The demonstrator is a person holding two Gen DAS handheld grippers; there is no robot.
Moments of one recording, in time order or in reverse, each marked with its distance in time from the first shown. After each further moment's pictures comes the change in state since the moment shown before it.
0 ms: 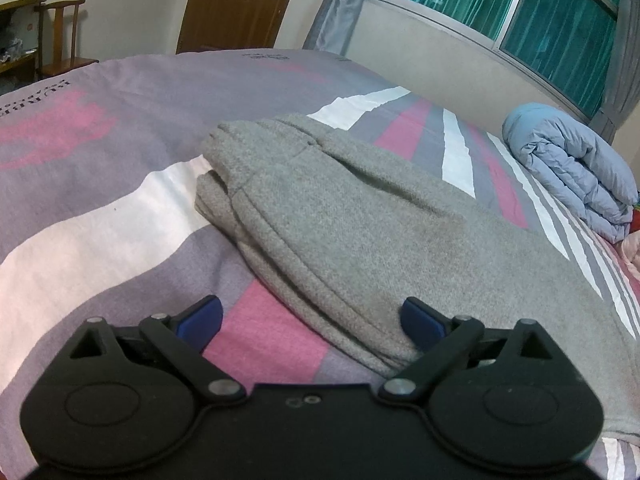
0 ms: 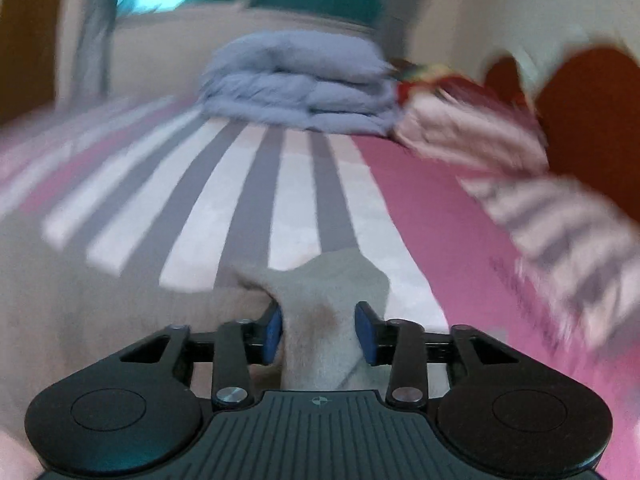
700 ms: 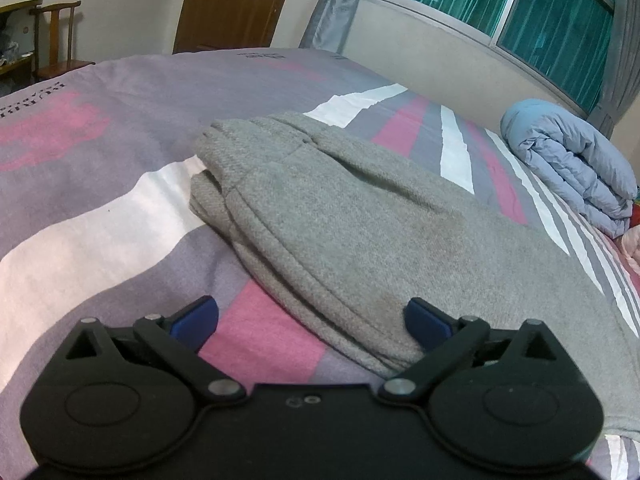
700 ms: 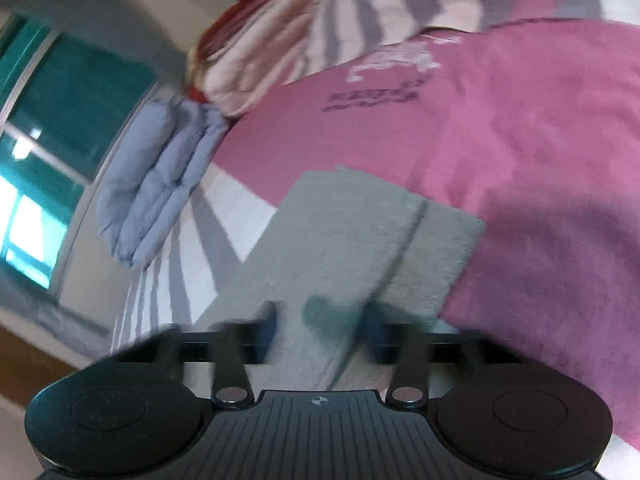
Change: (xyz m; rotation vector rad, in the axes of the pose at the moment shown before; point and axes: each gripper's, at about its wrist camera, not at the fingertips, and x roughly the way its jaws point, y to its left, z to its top) left arm 0.003 -0.003 -0.001 0.016 0.004 0.002; right arm -0.004 -0.169 -0.094 1.001 0.060 0.140
